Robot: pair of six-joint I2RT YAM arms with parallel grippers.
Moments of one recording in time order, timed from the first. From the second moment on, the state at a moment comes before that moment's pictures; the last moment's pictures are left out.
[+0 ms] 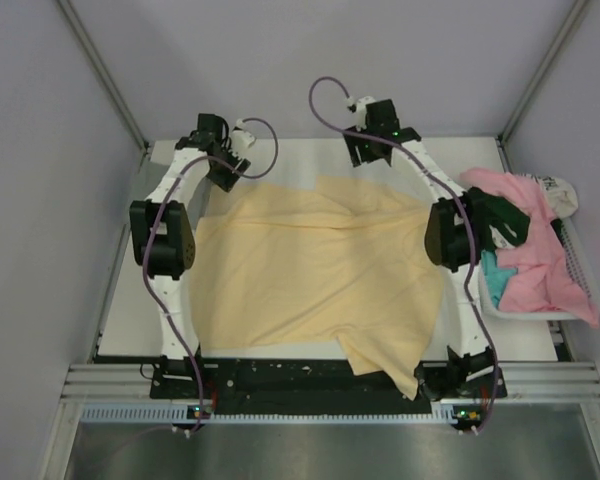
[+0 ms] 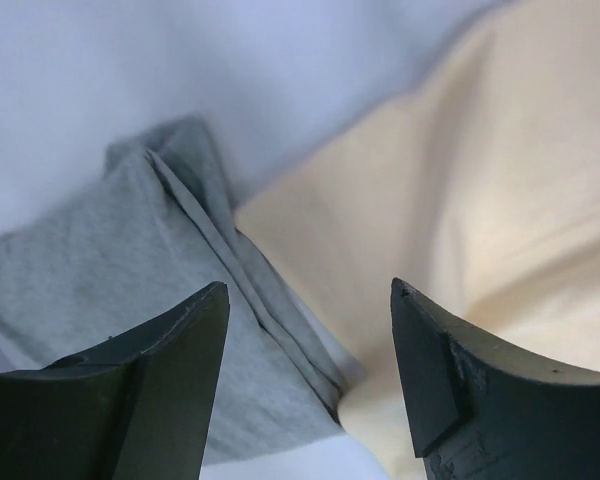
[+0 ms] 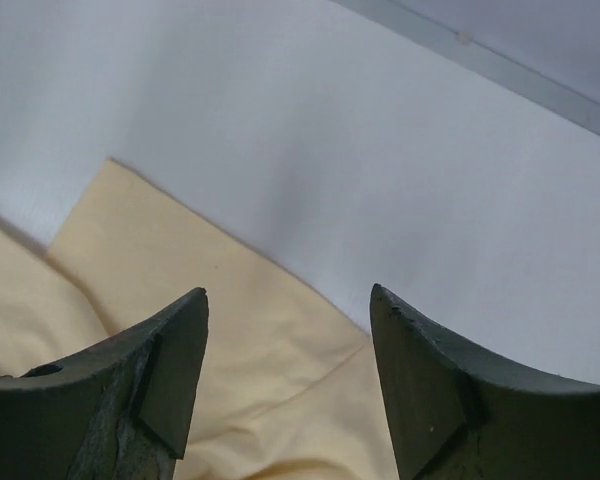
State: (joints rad) left arm -0.08 2.14 1.89 -0.75 0.05 0.59; right arm 0.31 2.26 2.14 -0.56 -0.02 -0.08
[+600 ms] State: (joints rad) left arm -0.08 2.37 2.05 -0.77 0.02 0.67; right arm 0.43 2.59 2.41 -0.80 0.06 -0.22
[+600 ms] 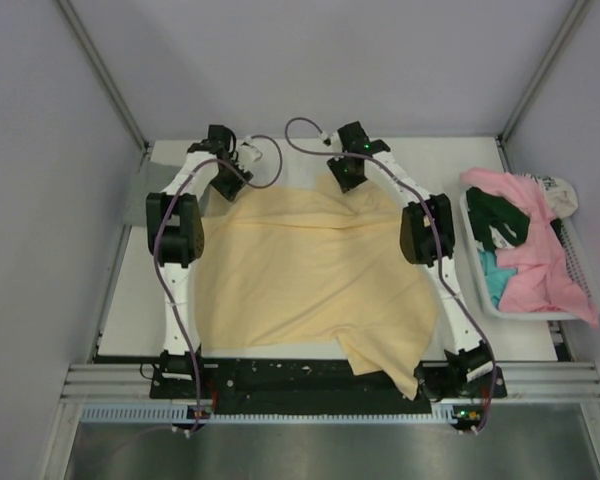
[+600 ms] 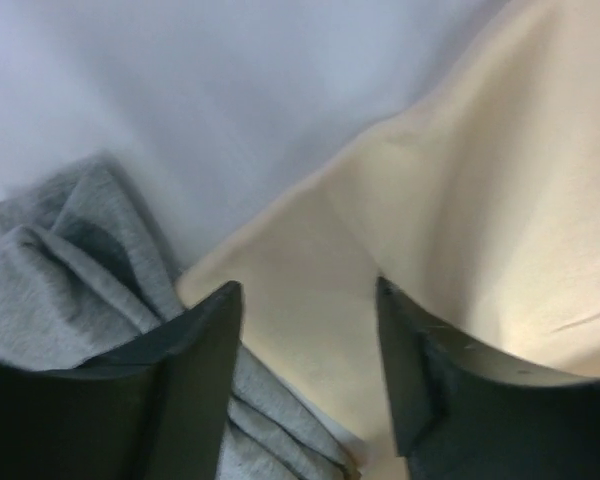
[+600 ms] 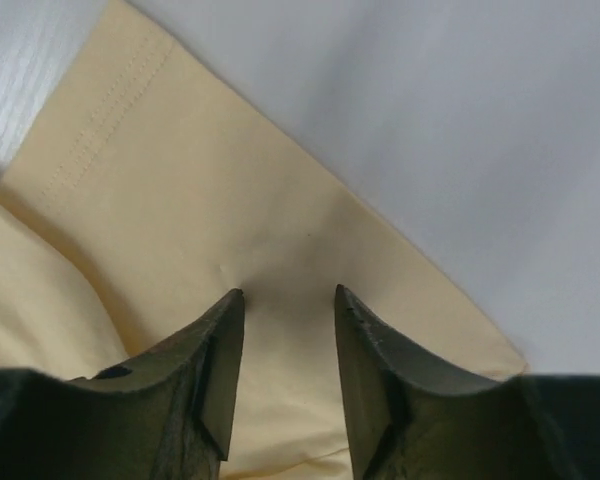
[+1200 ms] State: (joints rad) left arm -0.08 2.40 2.05 -0.66 -0.15 0.66; right arm 0.08 2.60 2.31 -0.53 -0.30 0.54
